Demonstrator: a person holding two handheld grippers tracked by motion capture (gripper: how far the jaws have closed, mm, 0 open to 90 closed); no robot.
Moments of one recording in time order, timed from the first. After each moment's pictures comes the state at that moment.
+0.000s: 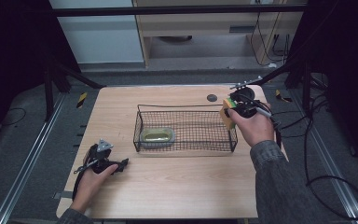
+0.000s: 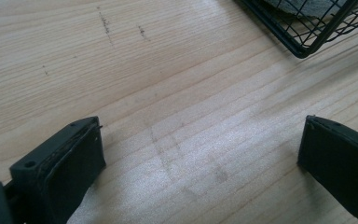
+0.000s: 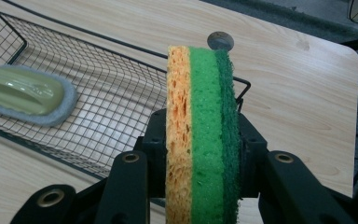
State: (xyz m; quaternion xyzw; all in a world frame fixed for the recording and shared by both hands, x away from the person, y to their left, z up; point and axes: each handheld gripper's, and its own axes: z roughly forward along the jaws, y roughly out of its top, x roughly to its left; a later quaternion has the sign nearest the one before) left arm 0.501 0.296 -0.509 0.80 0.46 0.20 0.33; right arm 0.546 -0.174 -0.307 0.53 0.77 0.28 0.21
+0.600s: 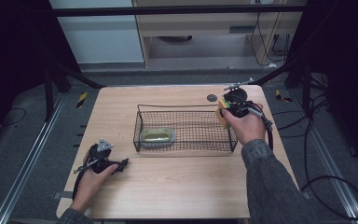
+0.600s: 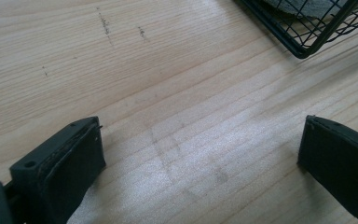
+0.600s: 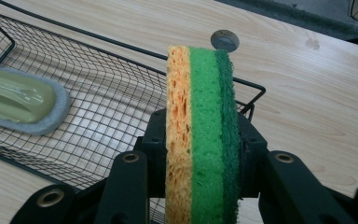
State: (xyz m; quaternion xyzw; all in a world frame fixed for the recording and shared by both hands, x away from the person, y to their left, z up) left arm 0.502 0.296 -0.508 0.80 0.46 0.20 0.33; right arm 0.562 -0.161 -0.326 0.54 0.77 0.27 0.22
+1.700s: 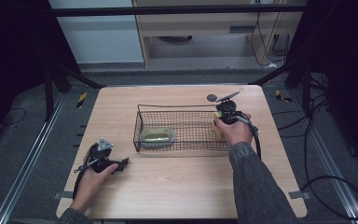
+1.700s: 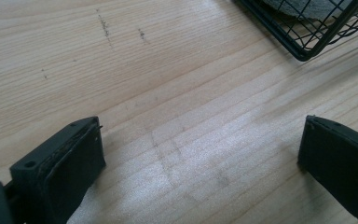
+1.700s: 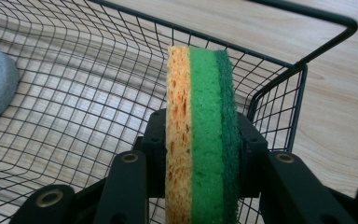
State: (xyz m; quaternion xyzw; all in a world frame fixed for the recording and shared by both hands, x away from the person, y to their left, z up) left arm 0.504 0.295 -0.509 0.80 0.46 0.20 0.33; right arm 0.596 -0.153 -0.403 0.57 0.77 0.22 0.18
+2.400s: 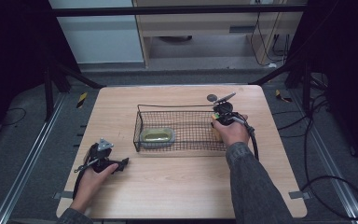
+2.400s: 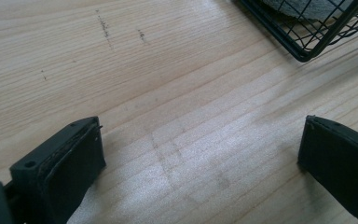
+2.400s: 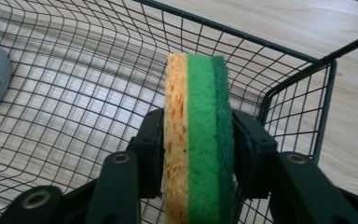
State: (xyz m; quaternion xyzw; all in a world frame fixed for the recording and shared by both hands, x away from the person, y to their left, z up) left arm 0.504 0.295 -0.508 0.80 0.46 0.20 0.33; right arm 0.602 -0.146 -0.414 0.57 0.78 0.21 0.17
